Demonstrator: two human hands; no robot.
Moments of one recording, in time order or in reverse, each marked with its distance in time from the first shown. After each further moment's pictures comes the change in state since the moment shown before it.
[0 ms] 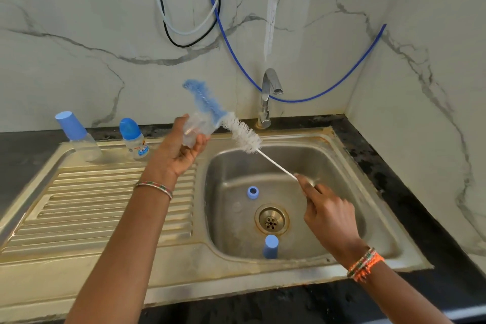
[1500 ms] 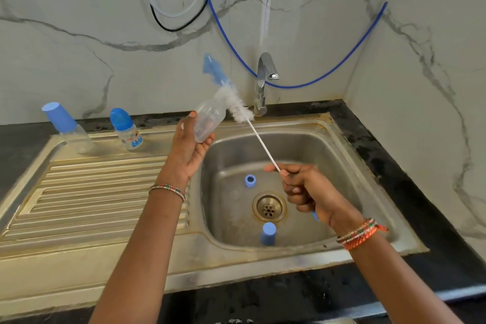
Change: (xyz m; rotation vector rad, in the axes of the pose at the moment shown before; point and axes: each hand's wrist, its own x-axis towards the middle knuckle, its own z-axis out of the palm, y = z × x) left_hand 0.018 -0.041 0.003 0.062 -0.063 0.280; right_hand 0.039 -0.025 -0.024 1.256 -0.640 0.739
